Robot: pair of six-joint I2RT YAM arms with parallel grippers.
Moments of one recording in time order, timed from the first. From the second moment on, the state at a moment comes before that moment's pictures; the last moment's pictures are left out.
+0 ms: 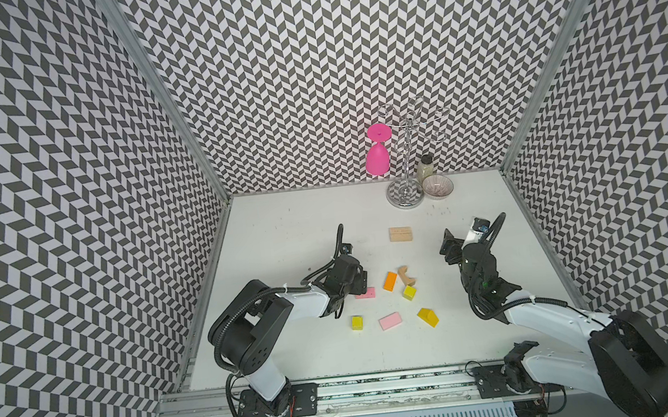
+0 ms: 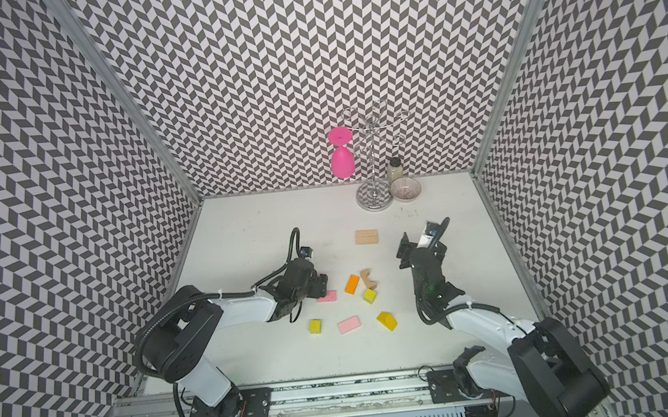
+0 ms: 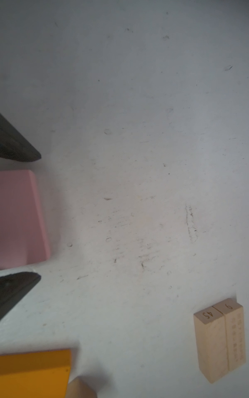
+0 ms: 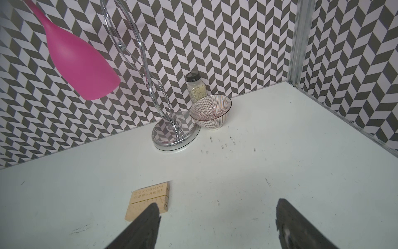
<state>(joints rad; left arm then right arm) -0.70 1.70 0.70 0.20 -0.24 -0.36 0.46 1.17 0.40 0.49 0.59 0.38</state>
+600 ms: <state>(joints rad) -0.73 1.69 0.72 0.14 -0.27 -0.36 0.46 1.19 0.40 0.49 0.59 0.38</state>
